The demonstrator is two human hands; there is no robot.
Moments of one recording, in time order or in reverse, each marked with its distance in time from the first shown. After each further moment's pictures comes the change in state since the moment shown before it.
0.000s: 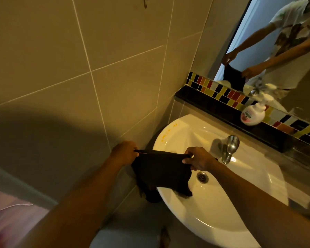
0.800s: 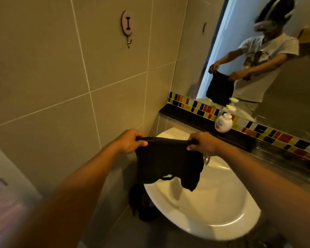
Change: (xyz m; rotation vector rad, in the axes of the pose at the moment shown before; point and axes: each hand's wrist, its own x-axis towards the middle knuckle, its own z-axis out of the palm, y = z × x) left_hand -0.070 0.087 -0.081 -0.294 0.043 0.316; right_hand -0.101 -0.013 -0.102 -0.248 0.204 -0.192
